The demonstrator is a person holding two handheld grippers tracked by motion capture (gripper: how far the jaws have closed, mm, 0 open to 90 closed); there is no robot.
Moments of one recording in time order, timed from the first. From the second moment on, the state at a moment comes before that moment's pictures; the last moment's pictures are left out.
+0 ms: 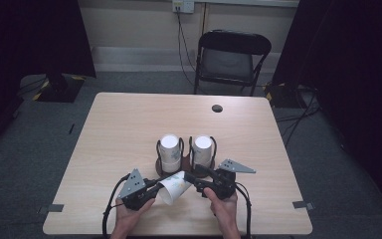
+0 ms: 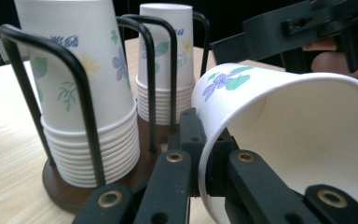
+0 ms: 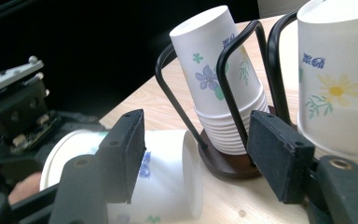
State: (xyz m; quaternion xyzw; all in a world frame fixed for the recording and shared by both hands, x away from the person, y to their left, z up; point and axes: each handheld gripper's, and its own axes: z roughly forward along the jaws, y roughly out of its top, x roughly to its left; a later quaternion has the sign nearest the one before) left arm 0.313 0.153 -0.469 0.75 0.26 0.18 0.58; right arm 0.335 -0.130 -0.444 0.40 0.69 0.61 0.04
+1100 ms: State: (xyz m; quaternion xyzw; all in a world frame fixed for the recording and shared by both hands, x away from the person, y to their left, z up) left arm 0.337 0.148 -0.449 0.82 0.25 0.11 0.50; right arm 0.304 -0.111 -0.440 0.20 0.82 0.52 0.15
